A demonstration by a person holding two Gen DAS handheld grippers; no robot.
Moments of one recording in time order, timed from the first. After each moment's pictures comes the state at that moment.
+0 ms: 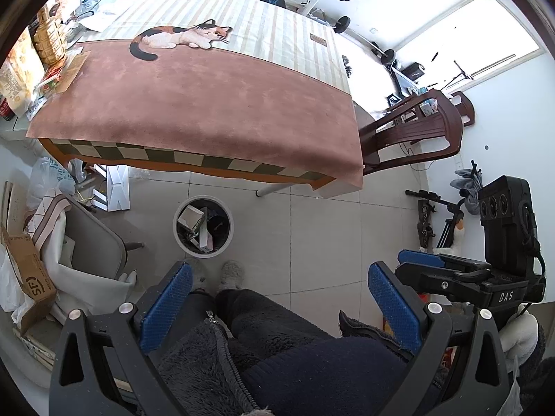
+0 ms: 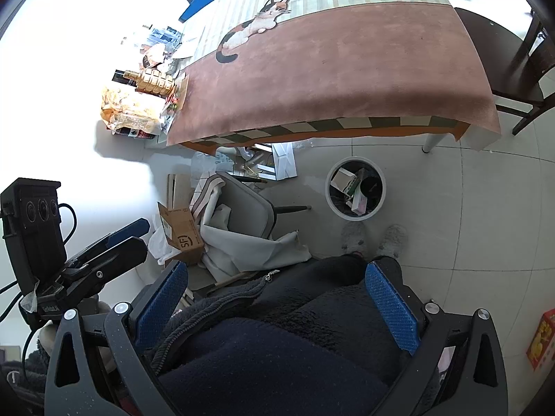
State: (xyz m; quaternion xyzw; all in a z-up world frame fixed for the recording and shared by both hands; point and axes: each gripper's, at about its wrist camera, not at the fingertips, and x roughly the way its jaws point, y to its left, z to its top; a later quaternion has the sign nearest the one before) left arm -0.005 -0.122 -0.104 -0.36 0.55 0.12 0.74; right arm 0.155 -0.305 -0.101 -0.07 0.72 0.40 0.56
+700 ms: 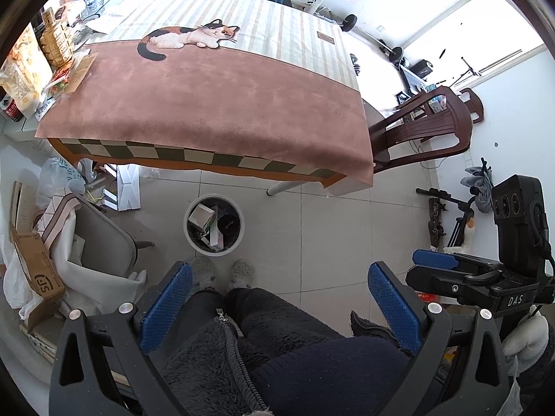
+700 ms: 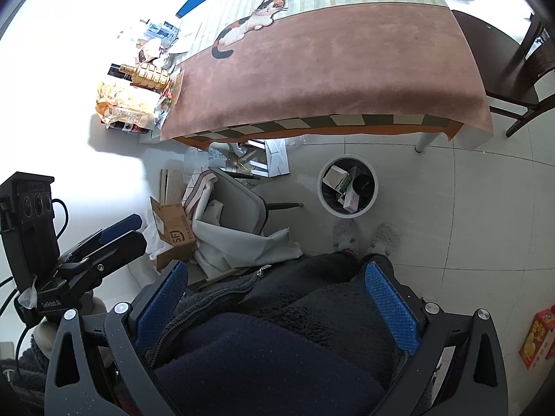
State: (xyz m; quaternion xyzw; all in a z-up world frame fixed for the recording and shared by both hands) left arm -0.012 -0.124 -0.105 -0.34 0.56 0.13 0.74; right arm 0.156 -0.310 -0.100 -0.08 0.72 0.40 0.56
